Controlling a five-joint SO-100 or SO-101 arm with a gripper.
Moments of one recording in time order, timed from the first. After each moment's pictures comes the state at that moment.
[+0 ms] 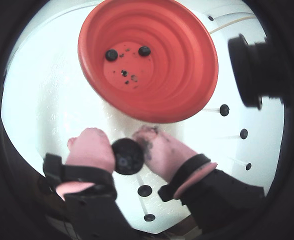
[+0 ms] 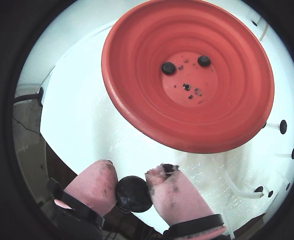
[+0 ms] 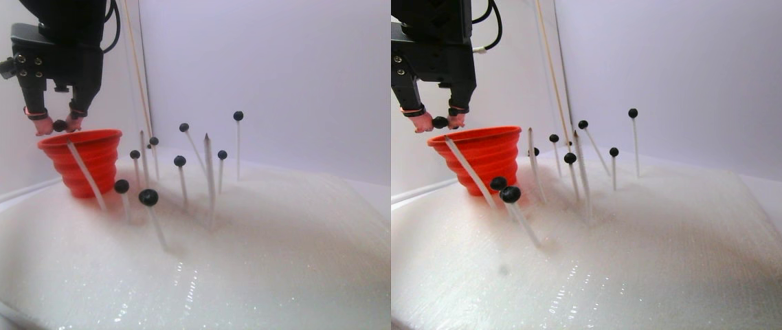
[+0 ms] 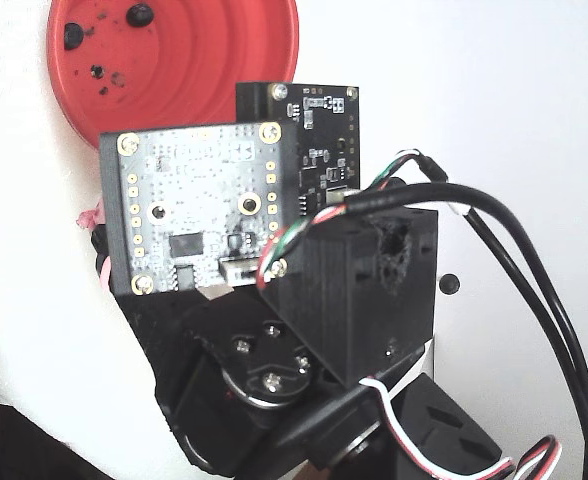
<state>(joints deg) -22.9 100.7 134.4 -6.2 -107.2</state>
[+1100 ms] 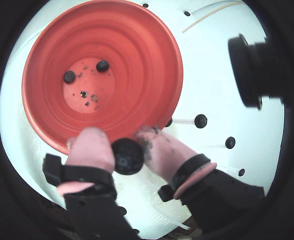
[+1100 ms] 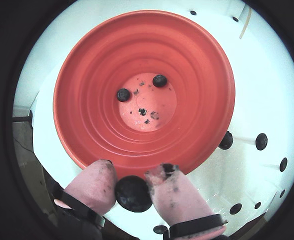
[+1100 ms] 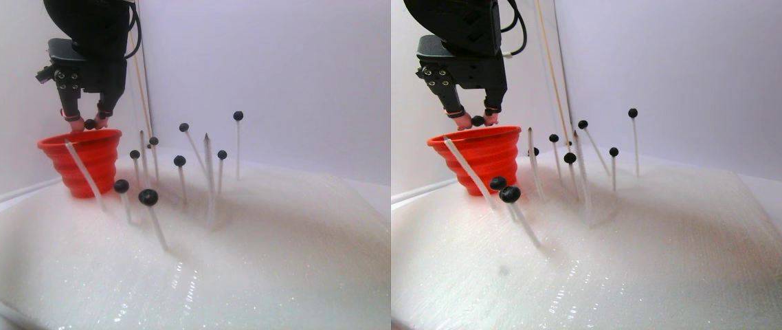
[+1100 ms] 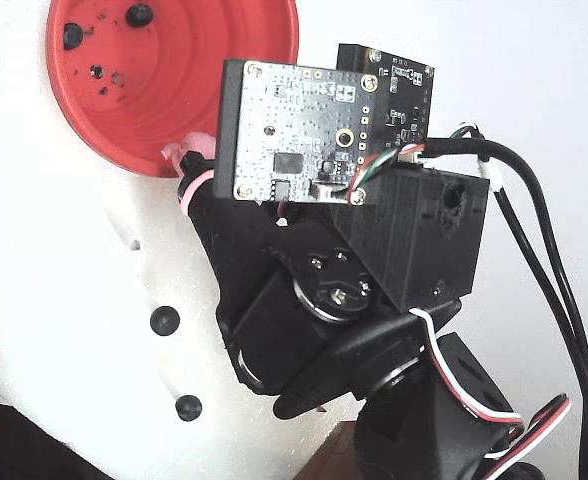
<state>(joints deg) -17.1 95.3 129.6 -12.9 -109.3</state>
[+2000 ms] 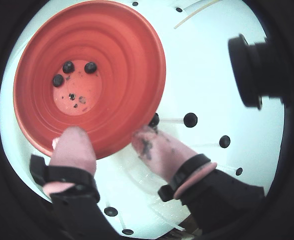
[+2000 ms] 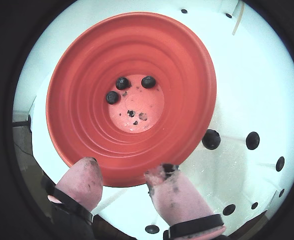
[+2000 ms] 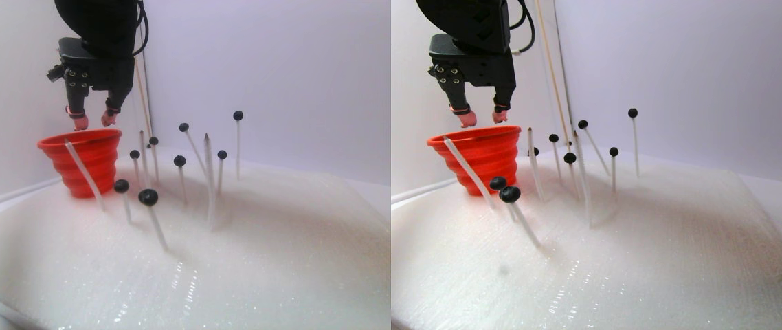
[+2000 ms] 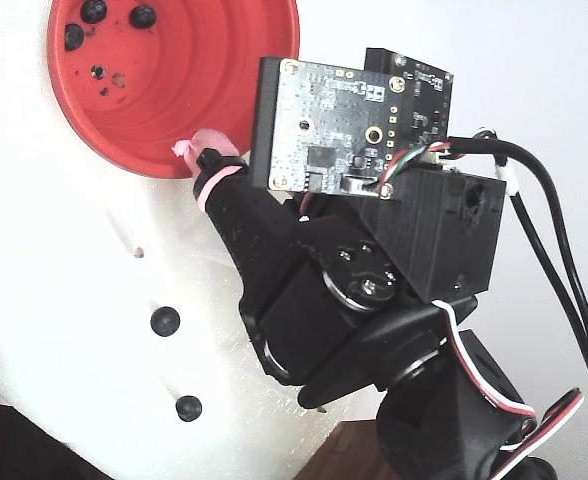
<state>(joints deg) -15.1 96.4 128.5 -11.0 -109.3</state>
